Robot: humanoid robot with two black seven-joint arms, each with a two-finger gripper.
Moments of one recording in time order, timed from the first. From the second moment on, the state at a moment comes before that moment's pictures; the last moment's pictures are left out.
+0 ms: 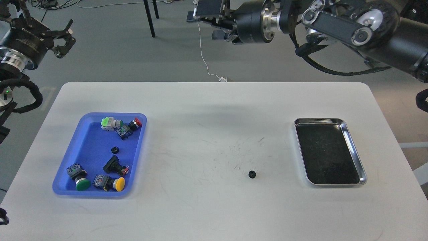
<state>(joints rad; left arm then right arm) -0.84 0.61 -0.83 -0.64 -0.28 -0.49 -0.12 1.71 -0.17 -0.36 0.79 -0.52 0.48 0.28</state>
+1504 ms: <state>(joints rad) -0.84 0.63 -0.91 -0.65 -0.29 -0.49 -0.12 1.55 0.00 -0.89 1.00 -1.29 0.40 0.48</state>
